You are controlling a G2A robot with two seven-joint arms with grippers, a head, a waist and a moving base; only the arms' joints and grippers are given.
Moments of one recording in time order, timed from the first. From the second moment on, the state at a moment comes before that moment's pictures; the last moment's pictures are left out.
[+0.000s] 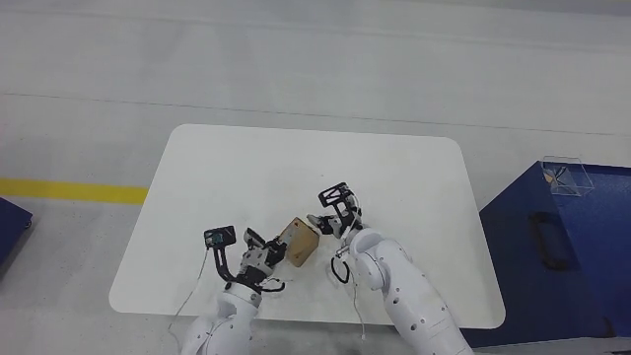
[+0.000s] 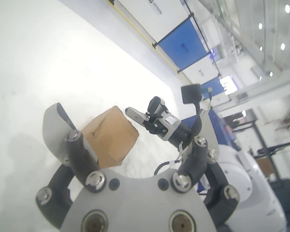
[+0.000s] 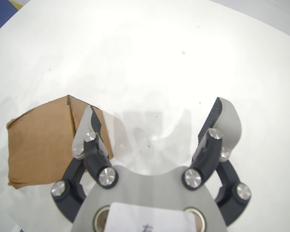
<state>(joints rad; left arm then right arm) 1.53 -1.37 -1.19 -1.75 0.83 -0.05 -0.02 -1.06 -1.46 1.08 -1.21 -1.33 -0.07 0.35</state>
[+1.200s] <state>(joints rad) 1.39 -1.34 -1.12 -1.42 1.47 -0.20 -0.04 -1.00 -1.47 1.04 -1.15 -1.31 -0.10 0.30</state>
